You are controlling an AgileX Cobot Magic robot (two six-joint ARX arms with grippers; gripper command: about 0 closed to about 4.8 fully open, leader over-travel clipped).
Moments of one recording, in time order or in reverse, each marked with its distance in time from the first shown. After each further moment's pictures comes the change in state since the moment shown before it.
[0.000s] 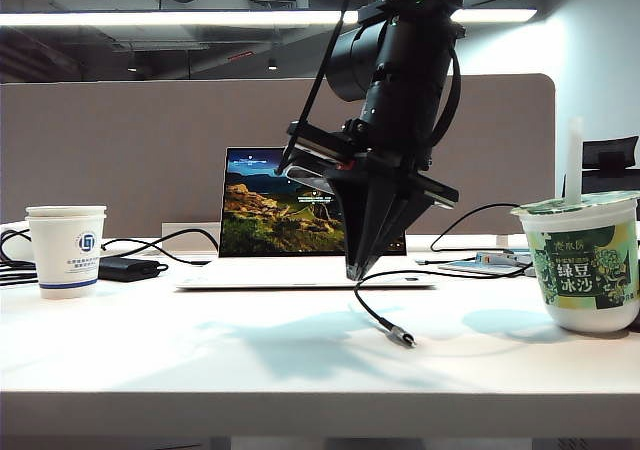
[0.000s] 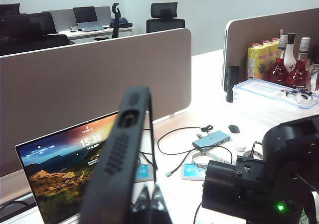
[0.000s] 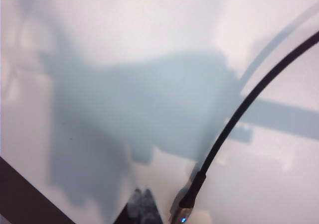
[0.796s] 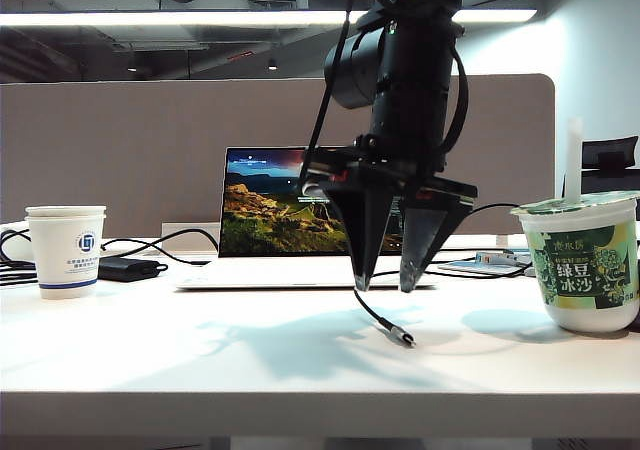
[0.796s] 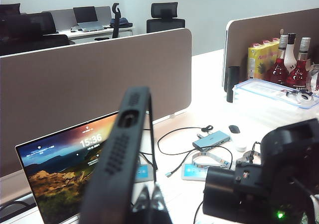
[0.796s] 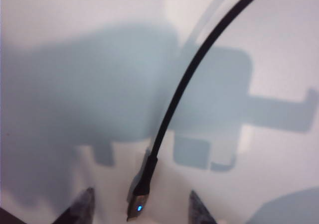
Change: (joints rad) left arm 0.000 0.000 0.000 0.000 0.000 0.000; right arm 0.002 0.012 0.000 -0.039 0.131 0.024
